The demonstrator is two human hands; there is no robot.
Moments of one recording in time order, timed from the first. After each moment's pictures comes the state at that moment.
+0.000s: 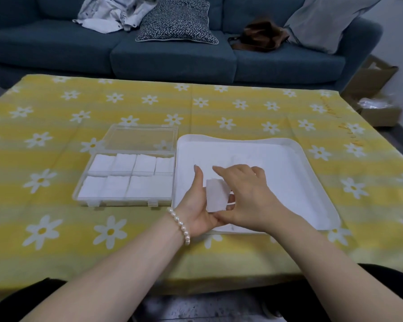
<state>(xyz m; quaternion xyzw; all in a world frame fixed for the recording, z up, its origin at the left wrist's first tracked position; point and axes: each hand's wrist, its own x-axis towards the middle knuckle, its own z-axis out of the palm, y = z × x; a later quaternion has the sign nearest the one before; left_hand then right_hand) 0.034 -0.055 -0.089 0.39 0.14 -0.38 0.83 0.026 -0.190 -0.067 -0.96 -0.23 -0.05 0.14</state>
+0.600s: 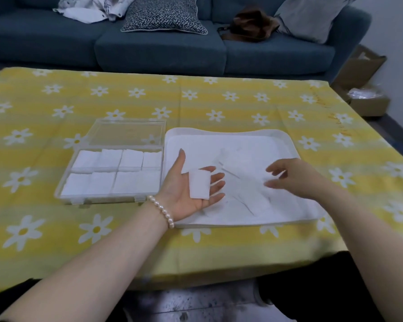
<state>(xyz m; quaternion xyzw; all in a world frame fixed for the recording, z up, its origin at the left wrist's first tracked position) 0.051 -0.046 -0.085 0.31 0.16 -0.37 0.86 0.052 -0.300 -0.056 -0.96 0.05 0.13 0.22</state>
